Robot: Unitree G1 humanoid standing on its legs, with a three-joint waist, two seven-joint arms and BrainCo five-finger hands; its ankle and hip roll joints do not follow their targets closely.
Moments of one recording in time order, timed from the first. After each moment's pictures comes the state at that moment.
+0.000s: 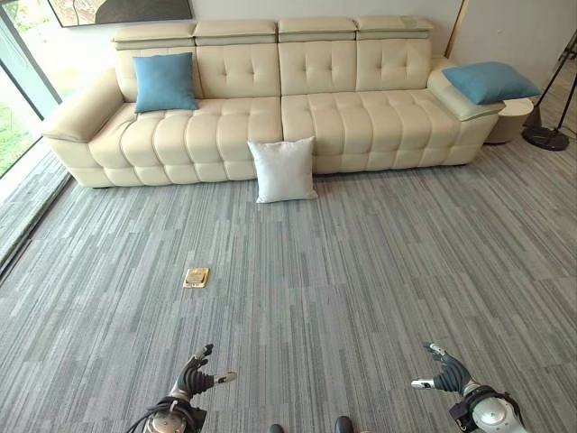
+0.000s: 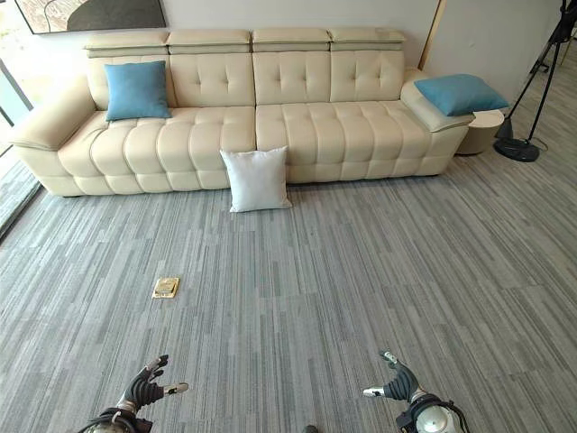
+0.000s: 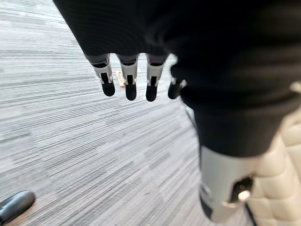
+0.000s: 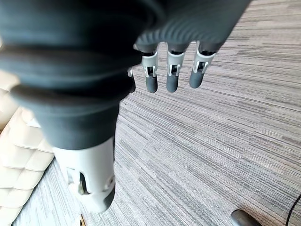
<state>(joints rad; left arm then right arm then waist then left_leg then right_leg) 0.18 0.39 -0.18 0.75 -0.07 -0.21 0.06 0.11 -0.51 0.26 0.70 -0.06 -0.17 -0.01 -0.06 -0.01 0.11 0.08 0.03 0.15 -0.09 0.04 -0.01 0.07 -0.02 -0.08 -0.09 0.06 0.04</state>
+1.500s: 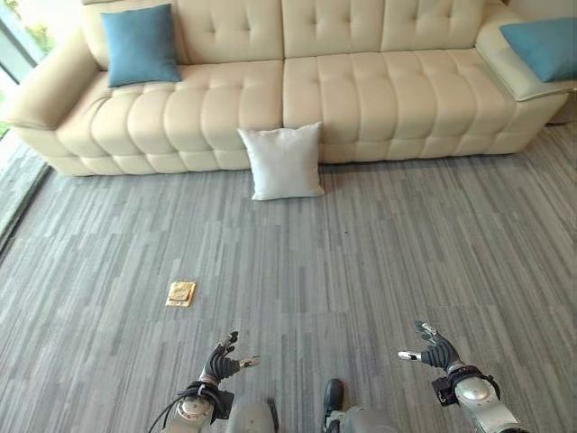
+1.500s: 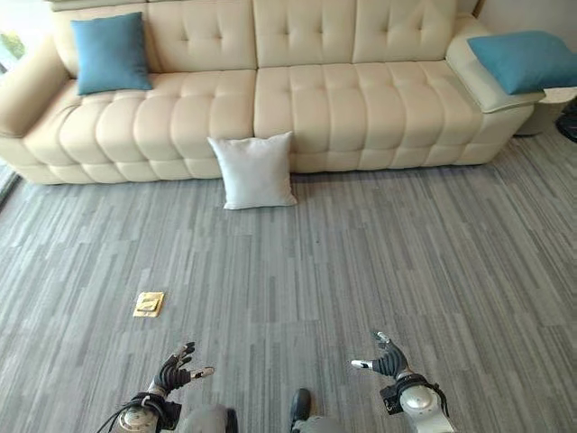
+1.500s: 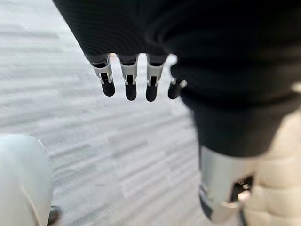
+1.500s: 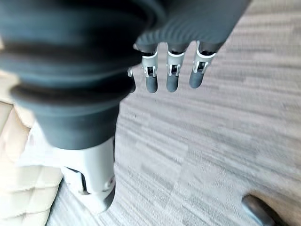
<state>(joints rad) 0.06 0.33 -0.27 0.72 -0.15 -0.21 0.08 -0.01 -0.43 0.26 0.74 0.09 -0.15 -0.04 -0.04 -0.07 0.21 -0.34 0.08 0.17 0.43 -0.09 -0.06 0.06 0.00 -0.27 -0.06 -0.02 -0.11</state>
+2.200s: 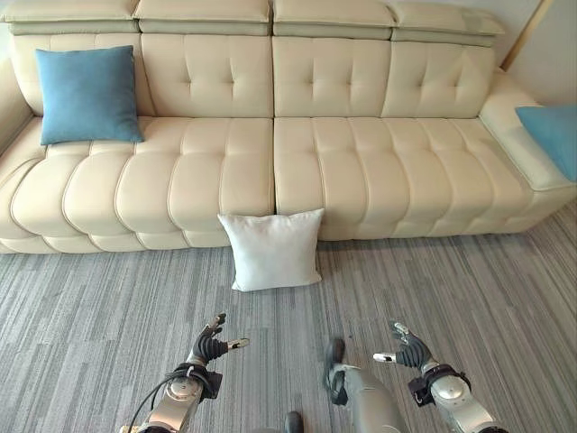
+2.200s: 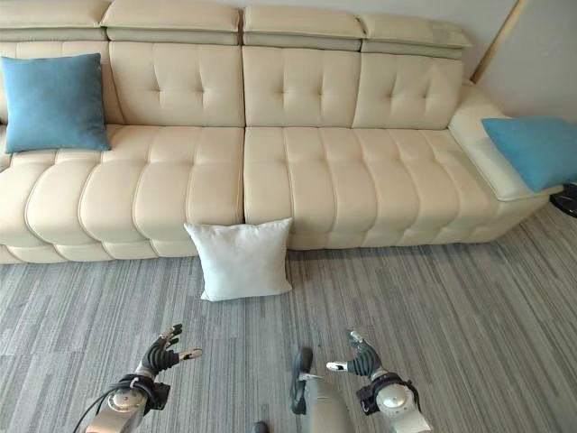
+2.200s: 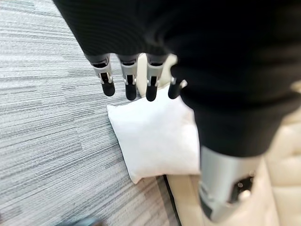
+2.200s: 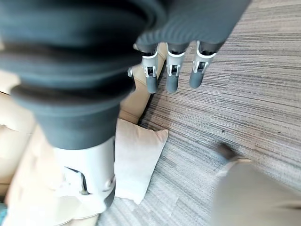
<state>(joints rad) 0.02 0.35 -0.24 0.79 -0.15 -0.19 0.09 0.02 -0.37 0.34 0.72 0.08 -0.12 -0.04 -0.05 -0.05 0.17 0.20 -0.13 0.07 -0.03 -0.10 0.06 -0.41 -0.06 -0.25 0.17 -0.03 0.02</state>
